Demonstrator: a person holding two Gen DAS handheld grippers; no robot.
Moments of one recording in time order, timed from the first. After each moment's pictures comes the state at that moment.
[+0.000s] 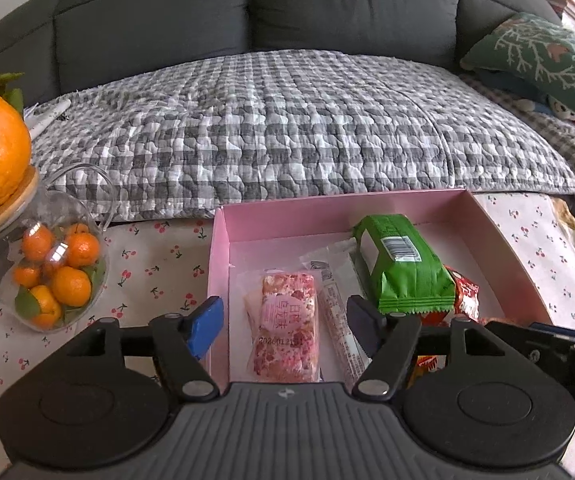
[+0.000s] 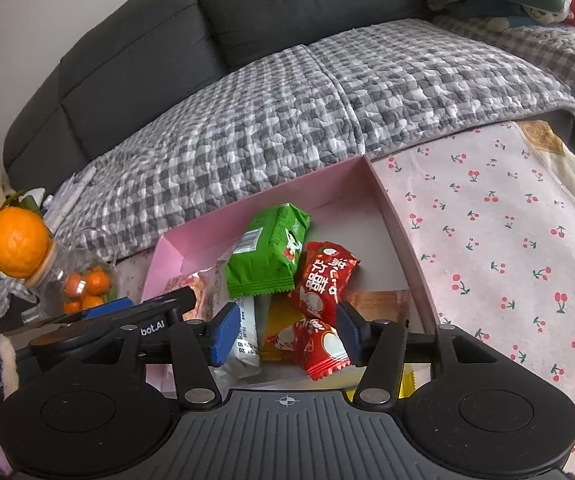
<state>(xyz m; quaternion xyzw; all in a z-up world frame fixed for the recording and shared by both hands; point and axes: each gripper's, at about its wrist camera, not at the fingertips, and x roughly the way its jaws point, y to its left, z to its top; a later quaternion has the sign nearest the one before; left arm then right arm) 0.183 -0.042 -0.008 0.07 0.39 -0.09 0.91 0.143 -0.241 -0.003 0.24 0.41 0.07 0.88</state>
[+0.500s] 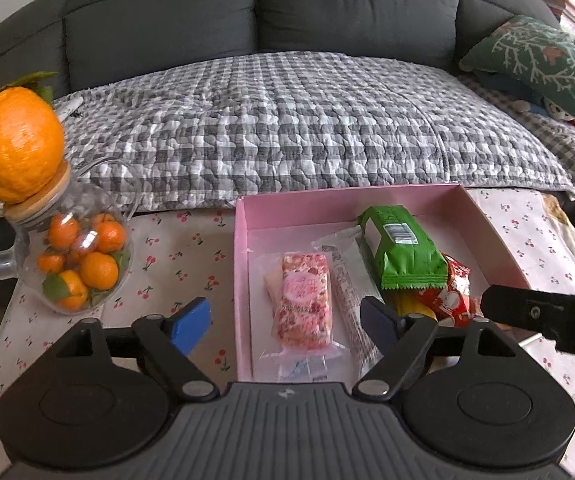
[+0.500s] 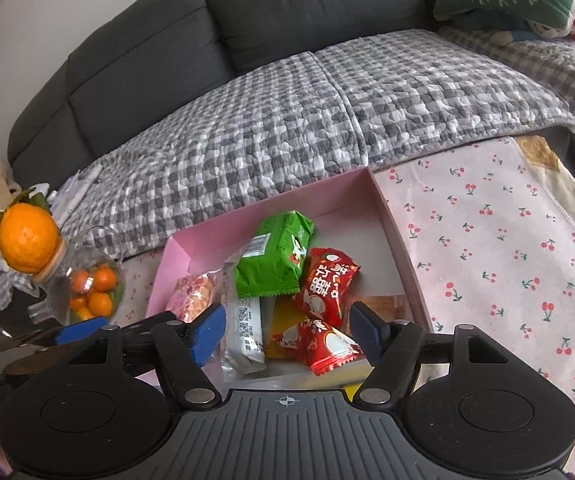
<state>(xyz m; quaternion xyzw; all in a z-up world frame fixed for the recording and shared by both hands) 0.163 -0.021 0.011 0.07 0.39 -0.09 0.91 0.134 -0.243 0.013 0.22 0.41 0.07 0.88</state>
